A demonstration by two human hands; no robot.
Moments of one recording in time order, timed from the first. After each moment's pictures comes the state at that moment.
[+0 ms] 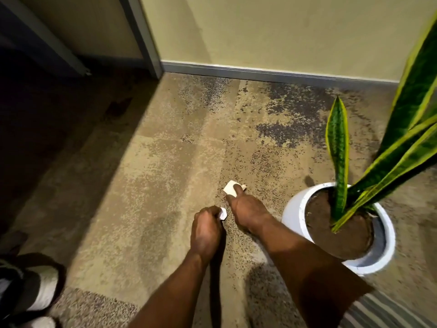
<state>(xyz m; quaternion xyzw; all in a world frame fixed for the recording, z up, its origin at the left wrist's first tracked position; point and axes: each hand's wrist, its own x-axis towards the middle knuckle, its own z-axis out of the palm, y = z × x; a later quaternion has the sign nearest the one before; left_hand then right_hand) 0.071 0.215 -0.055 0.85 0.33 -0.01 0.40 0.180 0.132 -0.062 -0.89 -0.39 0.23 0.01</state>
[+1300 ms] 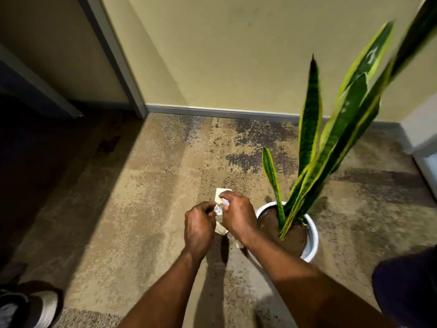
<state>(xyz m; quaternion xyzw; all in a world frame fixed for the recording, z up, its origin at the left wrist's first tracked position) 0.112 0.171 0.078 0.85 0.31 0.08 0.42 0.182 0.082 0.078 -0.92 -0.19 0.11 0.33</state>
